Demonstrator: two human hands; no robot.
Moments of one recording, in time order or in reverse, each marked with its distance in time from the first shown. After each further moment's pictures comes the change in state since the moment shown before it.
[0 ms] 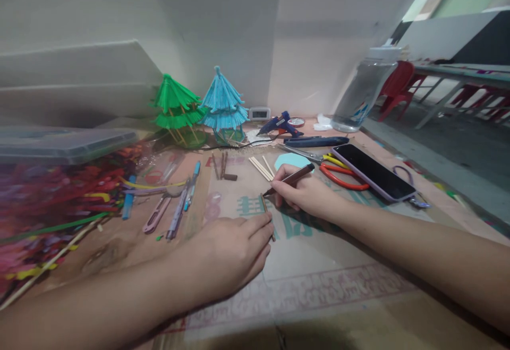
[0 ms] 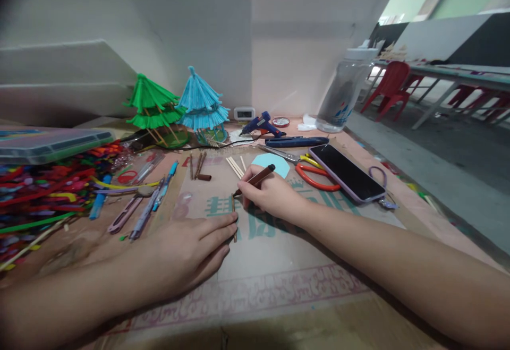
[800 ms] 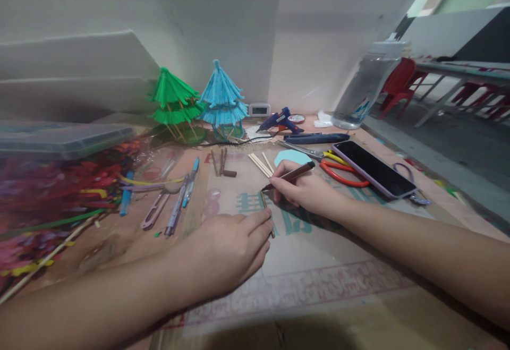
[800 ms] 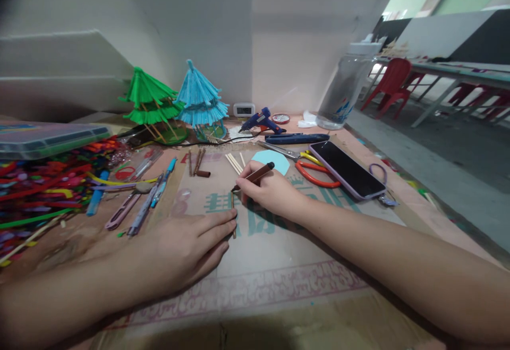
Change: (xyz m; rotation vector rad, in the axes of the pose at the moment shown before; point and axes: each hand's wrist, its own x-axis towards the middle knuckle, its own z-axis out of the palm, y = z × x) left_hand -0.001 0.001 0.000 0.023 0.038 0.007; right_hand 0.001 0.004 -0.001 -0.049 0.005 -0.044
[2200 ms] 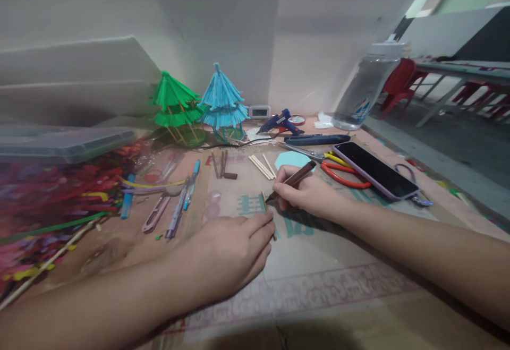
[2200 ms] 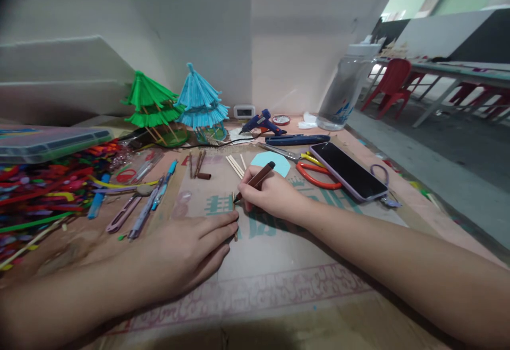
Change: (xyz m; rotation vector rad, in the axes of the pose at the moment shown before) left_hand 0.000 -0.001 -0.001 -0.033 -0.011 0.000; right_hand -0.002 -0.007 -0.002 -0.003 -0.050 0.030
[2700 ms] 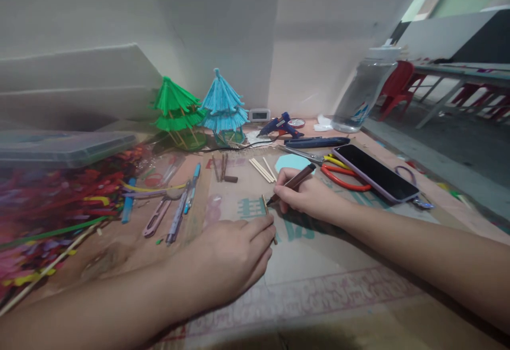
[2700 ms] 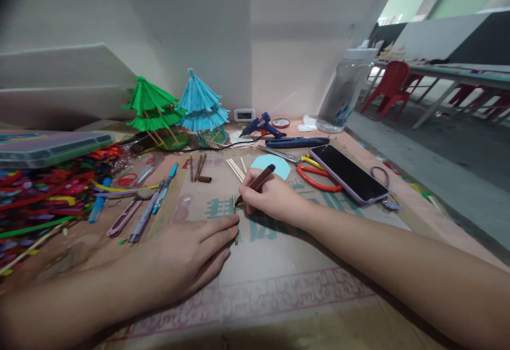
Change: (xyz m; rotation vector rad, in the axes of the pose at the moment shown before) left_hand 0.000 -0.001 0.000 -0.002 -0.013 -0.003; right_hand 0.001 0.003 0.001 0.014 0.009 0.016
